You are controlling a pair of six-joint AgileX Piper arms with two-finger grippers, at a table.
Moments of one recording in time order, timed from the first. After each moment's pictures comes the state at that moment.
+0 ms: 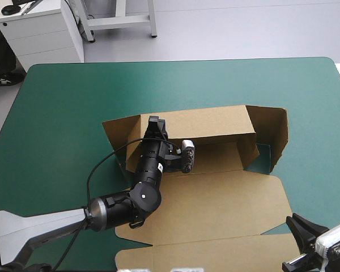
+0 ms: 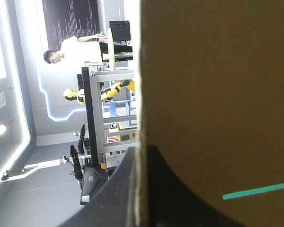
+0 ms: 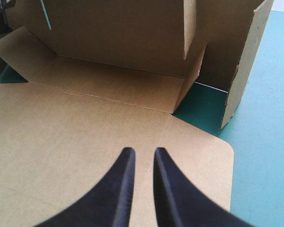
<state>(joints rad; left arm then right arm) -1.09 1.53 -0.93 1.70 0.89 -0.57 0.41 -0.01 -0.46 0.07 0.85 -0.04</state>
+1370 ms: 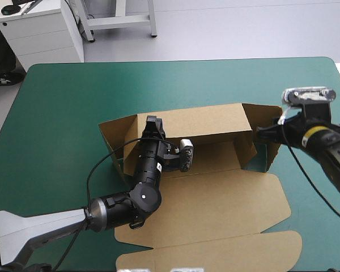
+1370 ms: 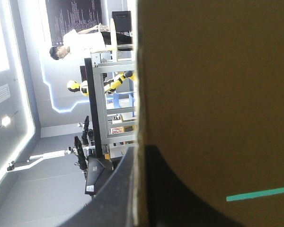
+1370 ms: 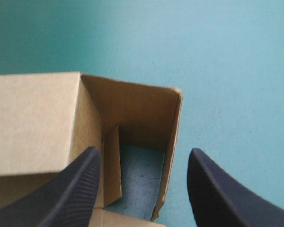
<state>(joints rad) -1.10 1.53 -0.93 1.69 0.93 -0.55 0.36 1.04 -1.19 -0.28 0.85 0.35</state>
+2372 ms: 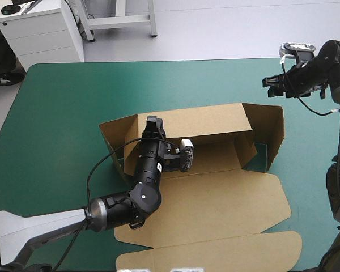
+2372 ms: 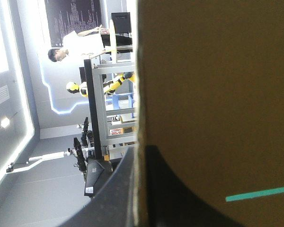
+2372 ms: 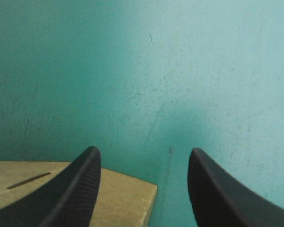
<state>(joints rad) -1.10 1.53 -0.93 1.69 0.92 -0.55 -0.08 1.86 -1.92 0.28 1.24 -0.20</state>
